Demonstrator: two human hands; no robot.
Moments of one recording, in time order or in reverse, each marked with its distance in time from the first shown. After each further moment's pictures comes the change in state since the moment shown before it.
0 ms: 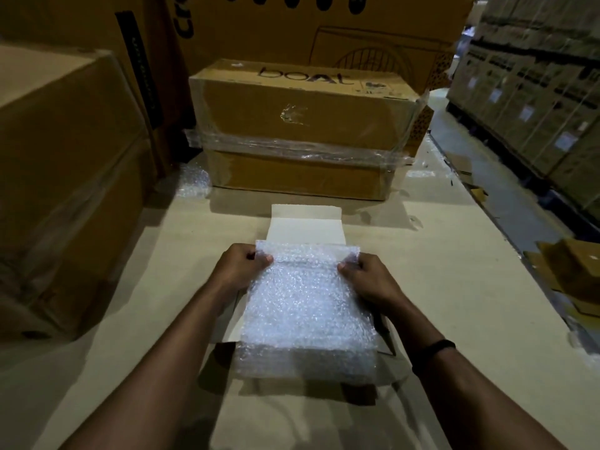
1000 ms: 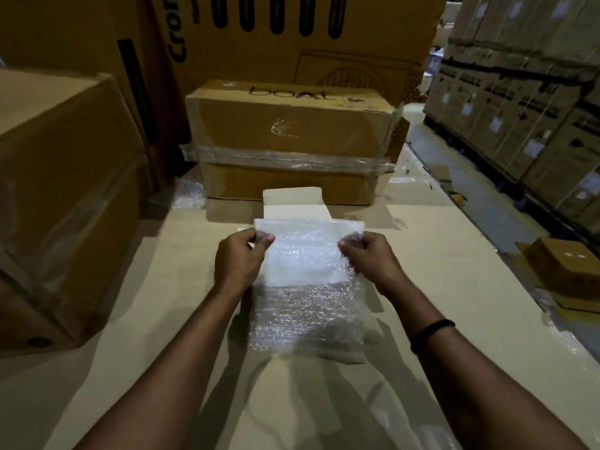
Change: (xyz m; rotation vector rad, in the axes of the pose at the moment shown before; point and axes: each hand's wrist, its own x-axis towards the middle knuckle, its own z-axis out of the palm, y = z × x) left_hand -0.032 0.048 0.007 0.144 0.363 0.283; right_hand -0.028 -0.047 -0.022 0.174 0.177 -0.089
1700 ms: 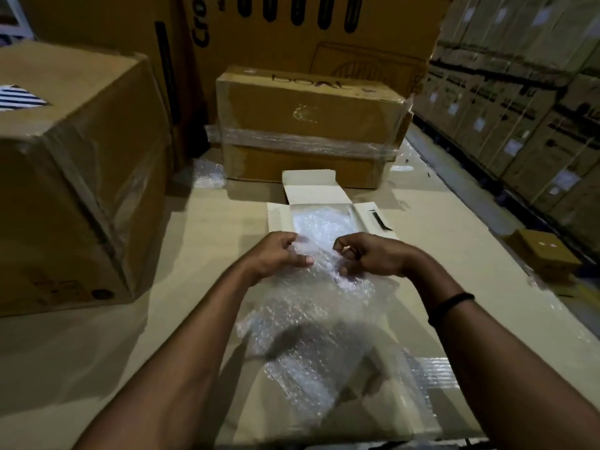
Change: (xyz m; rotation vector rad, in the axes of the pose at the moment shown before) left_hand -0.051 -0.005 -0.071 -0.341 -0.776 -0.147; right_hand -0.089 -0.066 0.029 -0.324 -0.709 0.029
